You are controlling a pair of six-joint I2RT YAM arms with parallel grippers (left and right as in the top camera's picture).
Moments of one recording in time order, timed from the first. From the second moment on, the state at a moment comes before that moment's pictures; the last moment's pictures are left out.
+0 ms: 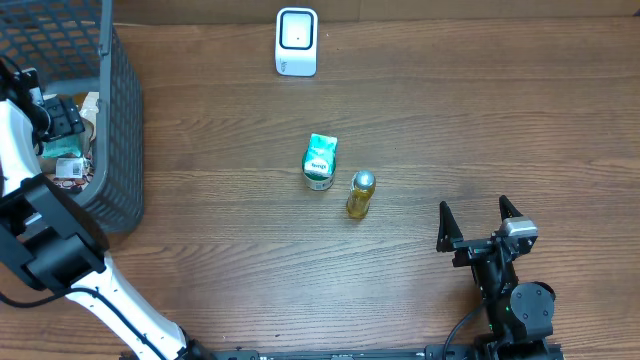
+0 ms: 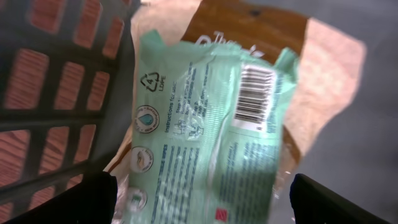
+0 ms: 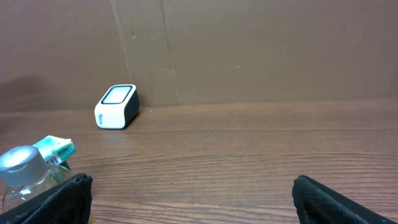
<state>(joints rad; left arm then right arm) 0.58 2.25 1.97 -0.86 -0.02 0.17 0.14 0.01 0.02 -0.03 0.02 0.10</state>
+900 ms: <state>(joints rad) 0.57 2.26 1.98 -1.01 -0.15 0.18 0.14 0.01 0.02 -0.03 0.02 0.10</state>
